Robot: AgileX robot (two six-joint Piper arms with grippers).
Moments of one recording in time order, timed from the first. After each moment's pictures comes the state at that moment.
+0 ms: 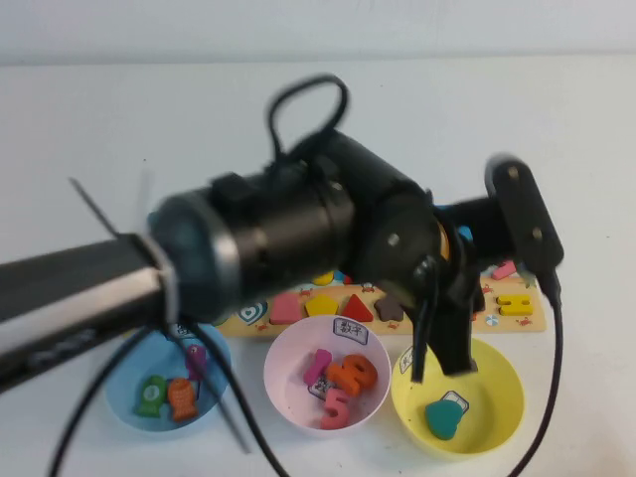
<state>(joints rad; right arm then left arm) 0.06 -0.01 0.03 0.01 0.36 0.06 -0.97 1.78 -1.46 0.00 0.70 0.52</state>
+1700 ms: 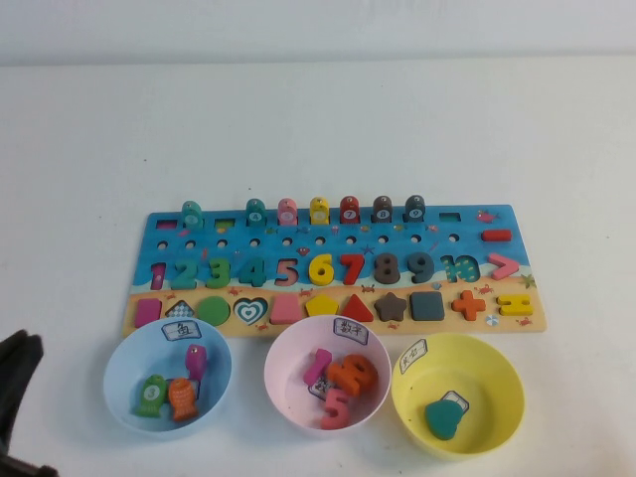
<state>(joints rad) 0.06 -0.01 0.03 0.01 0.36 0.06 -0.41 0.36 -0.25 0.17 0.13 -0.09</state>
